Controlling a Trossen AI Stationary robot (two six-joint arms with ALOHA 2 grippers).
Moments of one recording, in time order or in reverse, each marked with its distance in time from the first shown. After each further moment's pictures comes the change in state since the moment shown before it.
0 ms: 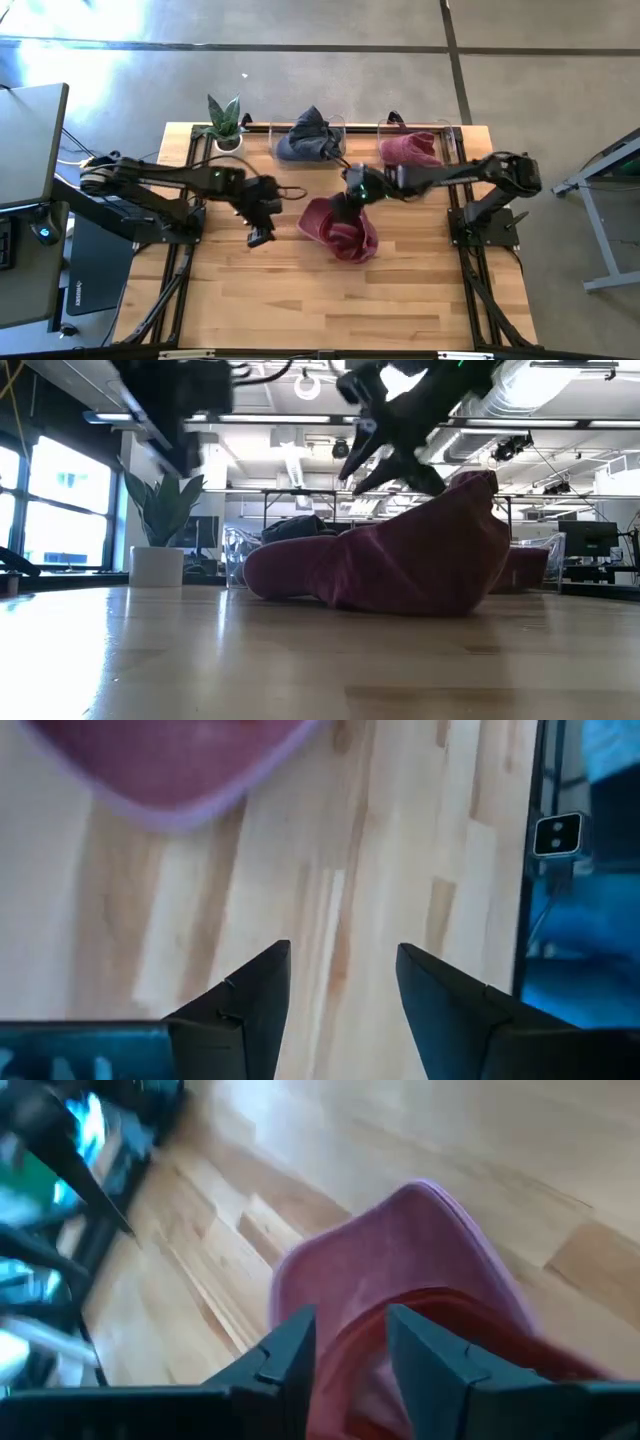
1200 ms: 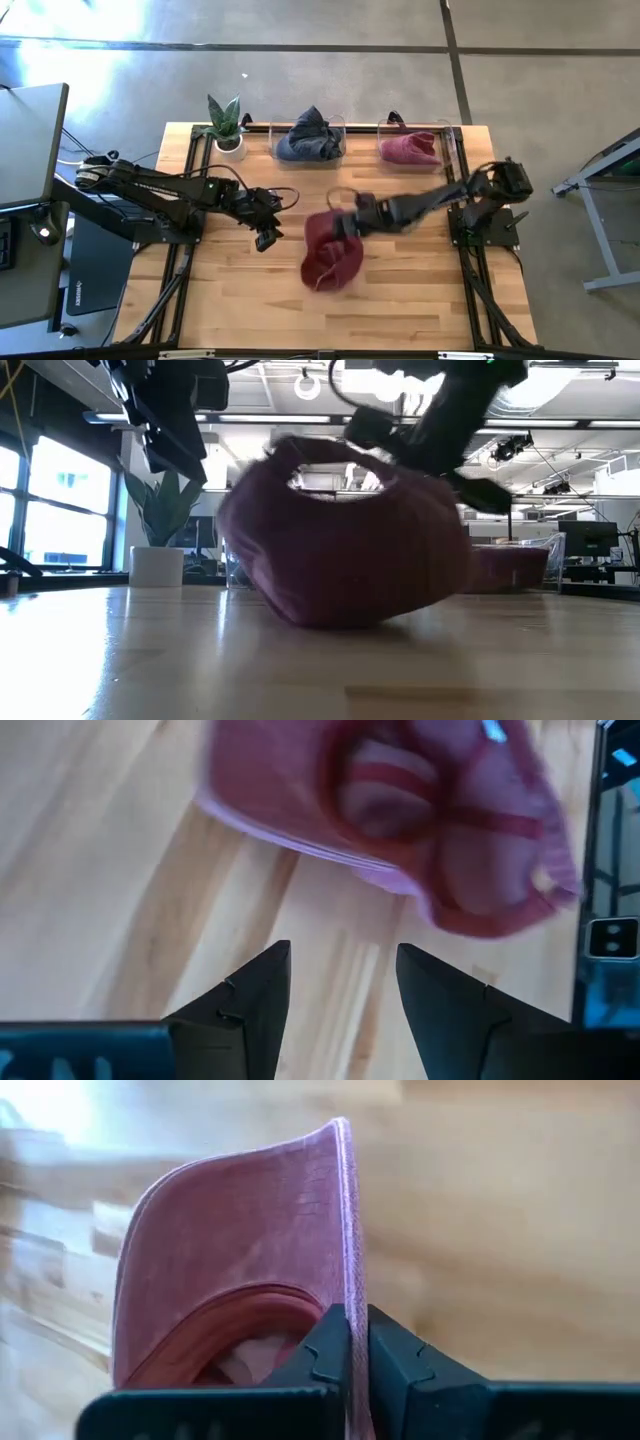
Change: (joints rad) left arm -0.119 -0.064 -0.100 0.193 -0.306 -0.229; right arm 0.215 0.104 0.004 -0.217 0.280 0.605
